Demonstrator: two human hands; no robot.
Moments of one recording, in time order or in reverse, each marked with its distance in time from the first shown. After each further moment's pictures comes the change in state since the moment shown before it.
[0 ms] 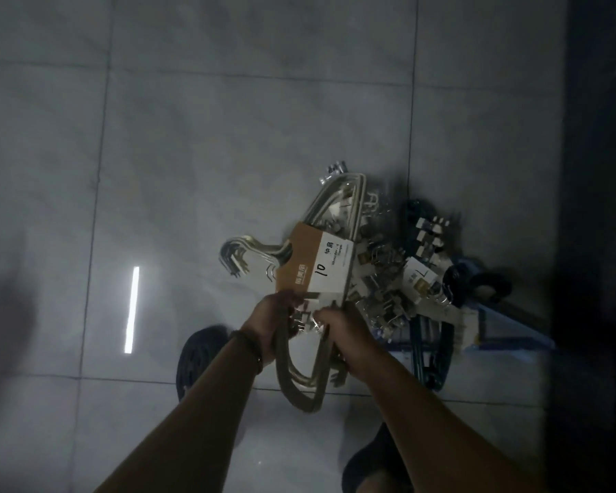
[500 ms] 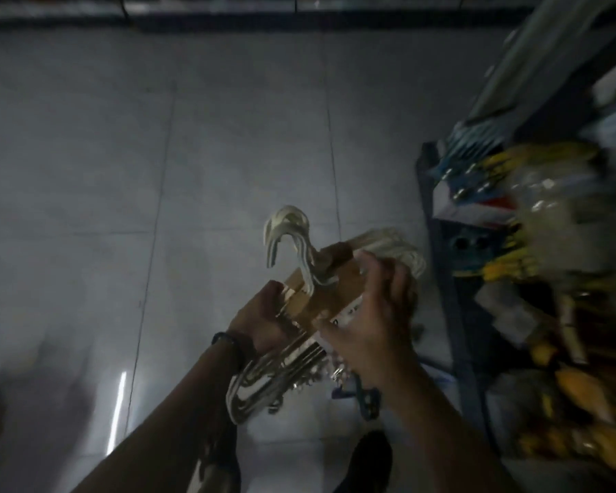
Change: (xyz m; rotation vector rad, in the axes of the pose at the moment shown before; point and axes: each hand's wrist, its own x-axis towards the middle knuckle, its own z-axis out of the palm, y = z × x) left_hand -0.343 0.197 0.111 0.991 0.035 0.649; right_hand -0.399 -0.217 -0.111 -0.620 0.725 -0.953
